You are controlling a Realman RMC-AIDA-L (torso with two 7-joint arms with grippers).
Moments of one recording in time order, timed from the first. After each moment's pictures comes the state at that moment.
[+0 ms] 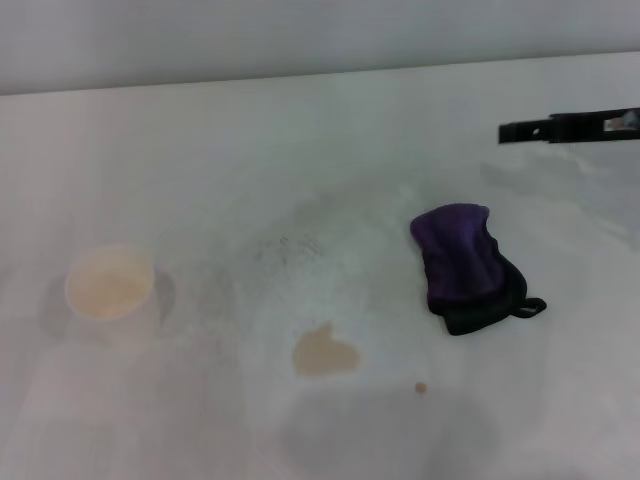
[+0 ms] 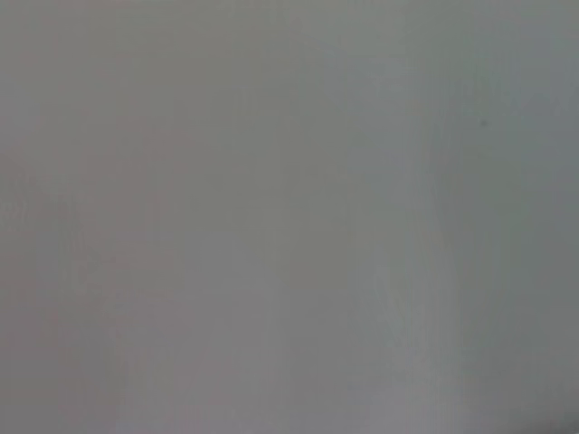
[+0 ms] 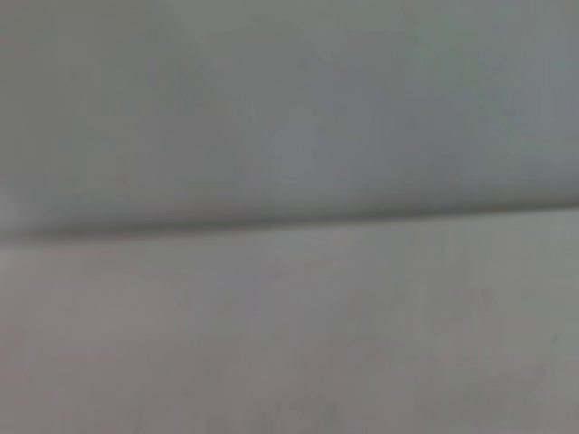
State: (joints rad) left arm -0.01 -2.07 1.13 0.37 0.59 1.31 -0.28; right arm 0.42 1.89 -1.17 -0.94 1.10 1.02 -0.70
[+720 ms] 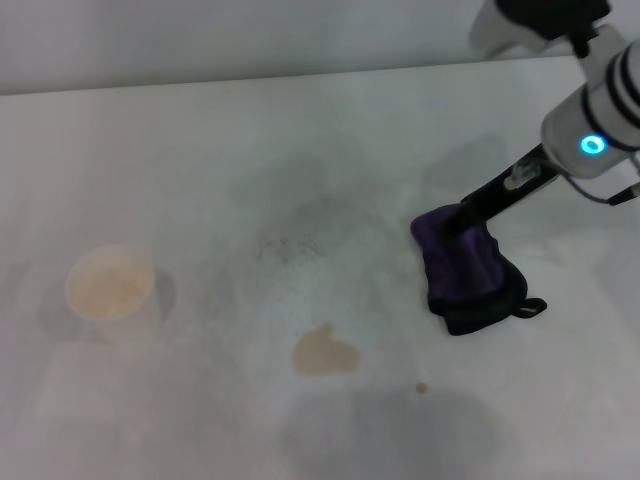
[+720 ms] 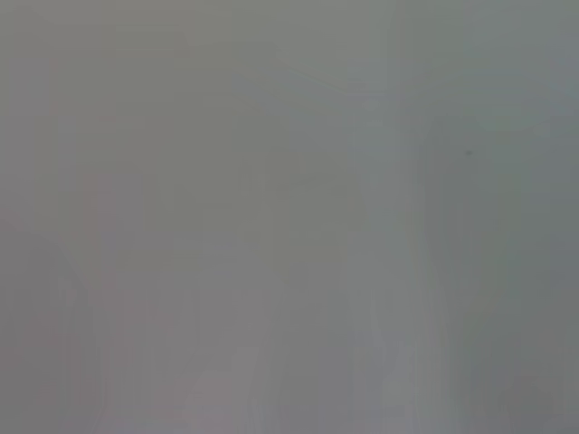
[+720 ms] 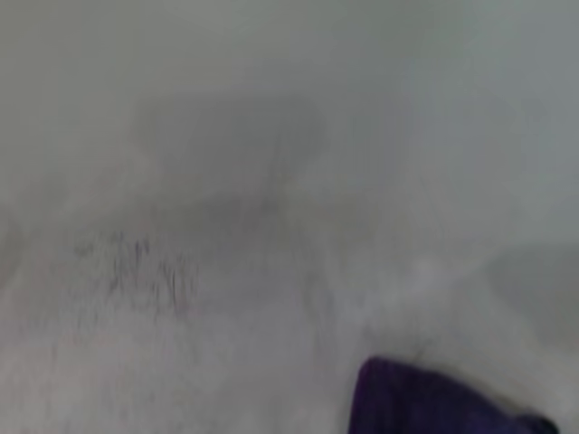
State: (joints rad) left arm -0.02 -2.08 1.13 0.37 0.58 1.35 -0.26; right arm 0.59 2.01 -1.42 -1.29 0.53 1.47 -0.27
